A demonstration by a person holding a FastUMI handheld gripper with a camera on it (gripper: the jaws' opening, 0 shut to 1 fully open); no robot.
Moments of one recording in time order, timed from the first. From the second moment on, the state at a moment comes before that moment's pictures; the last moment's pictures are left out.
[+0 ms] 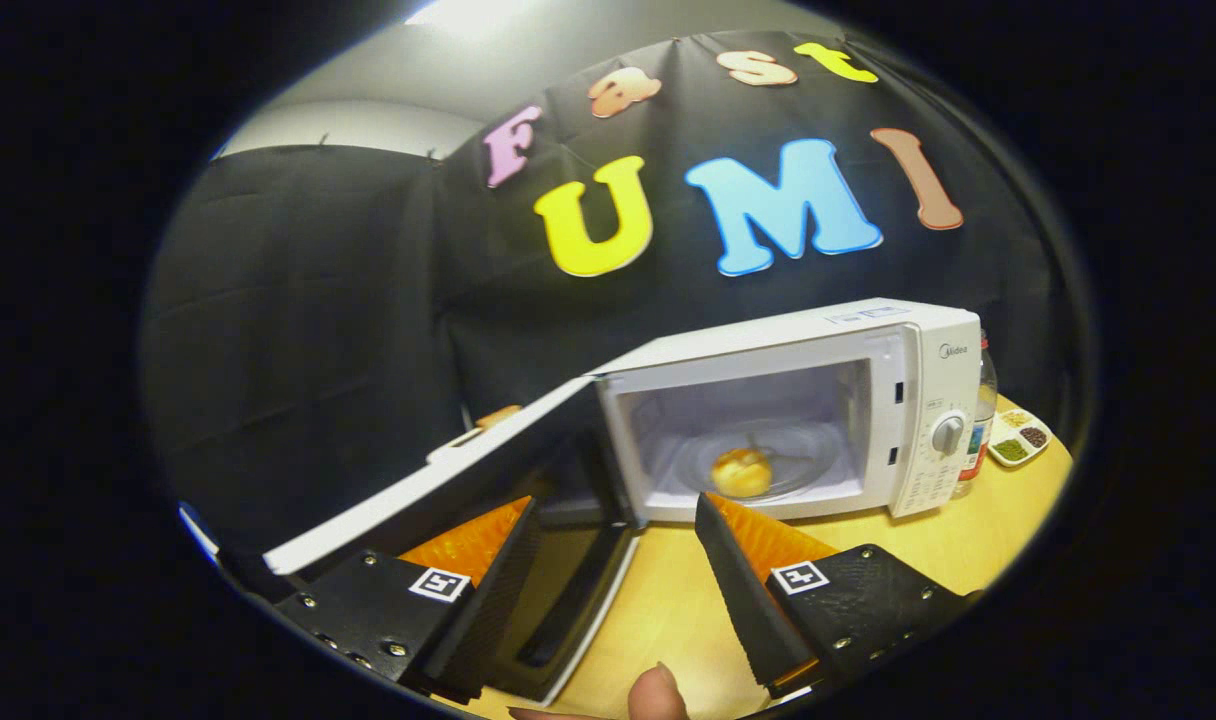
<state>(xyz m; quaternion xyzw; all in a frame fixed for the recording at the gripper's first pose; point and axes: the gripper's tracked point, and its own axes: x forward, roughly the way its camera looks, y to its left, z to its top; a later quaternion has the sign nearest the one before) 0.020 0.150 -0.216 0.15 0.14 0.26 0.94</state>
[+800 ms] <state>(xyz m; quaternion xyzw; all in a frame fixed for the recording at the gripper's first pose) -0.126 0.282 -0.165 0.08 0.03 0.41 0.91</state>
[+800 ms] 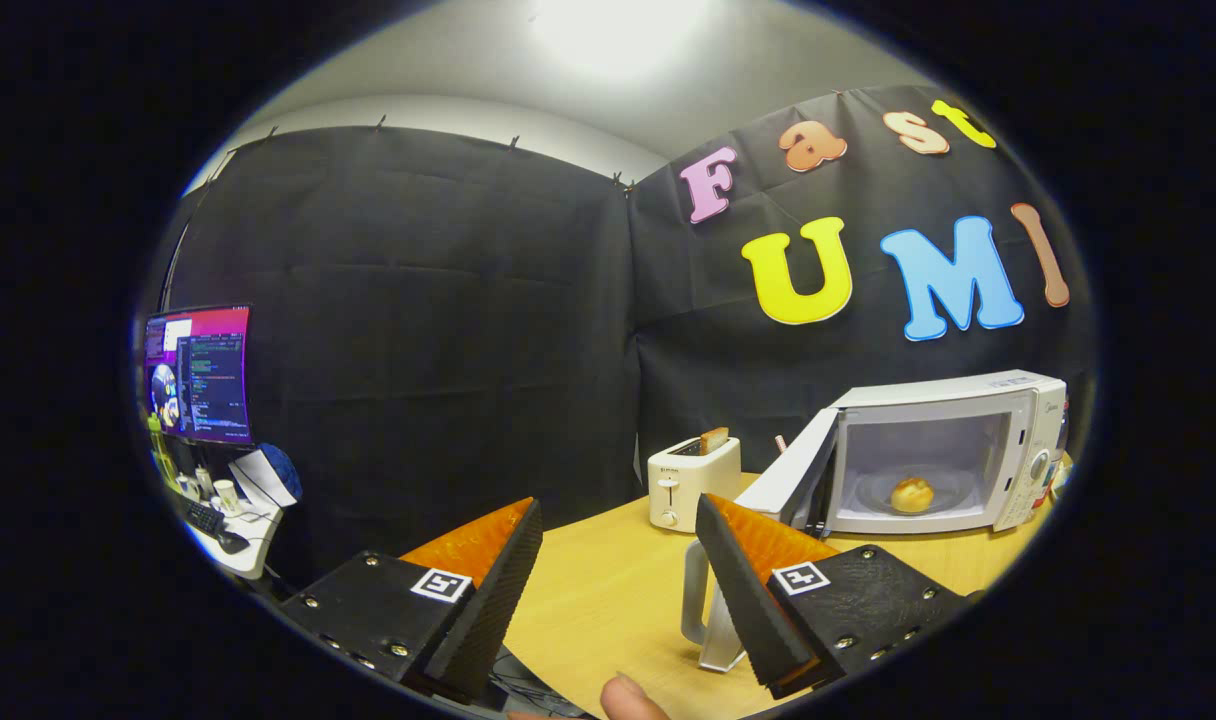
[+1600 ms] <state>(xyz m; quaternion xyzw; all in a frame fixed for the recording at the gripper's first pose) -0.075 0.301 -0.261 0.02 0.11 0.37 0.92</state>
